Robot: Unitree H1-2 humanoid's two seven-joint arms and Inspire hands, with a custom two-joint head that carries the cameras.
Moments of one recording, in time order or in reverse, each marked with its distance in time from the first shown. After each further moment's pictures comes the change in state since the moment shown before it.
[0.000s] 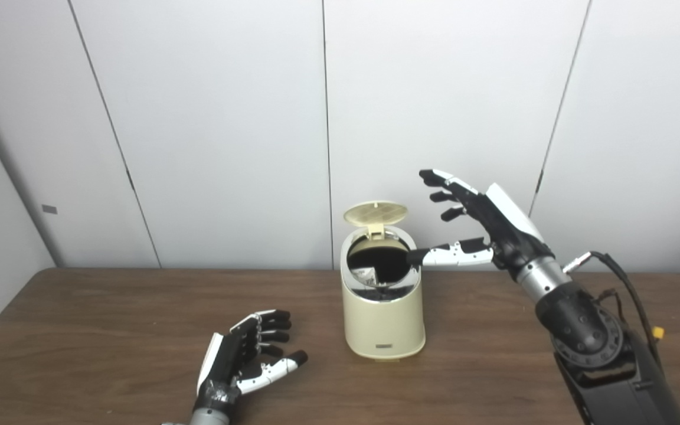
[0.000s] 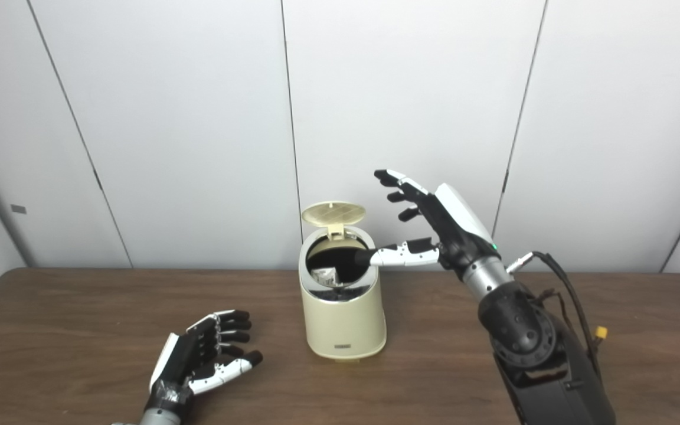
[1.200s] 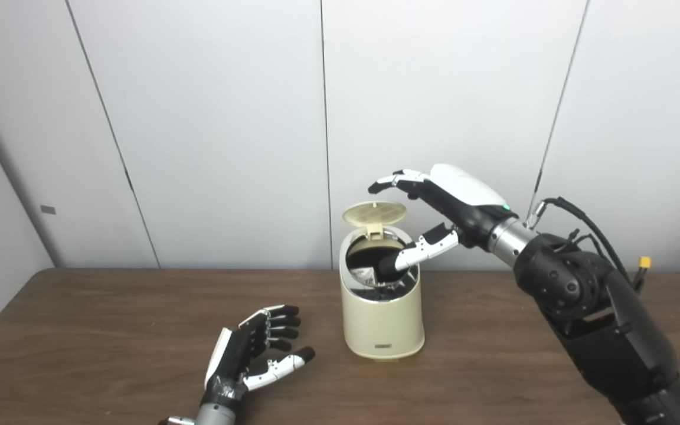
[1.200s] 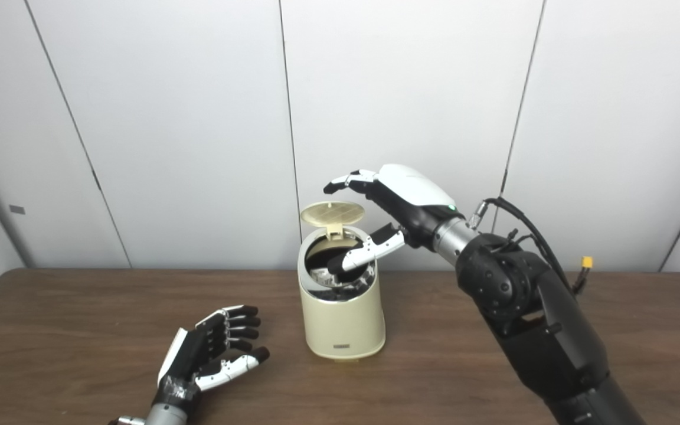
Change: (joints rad) left arm -0.020 -0.004 -0.009 0.029 -0.002 -0.040 -0.039; right arm -0.130 -0.085 0.164 0.028 -0.134 -0.066 0.210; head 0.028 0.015
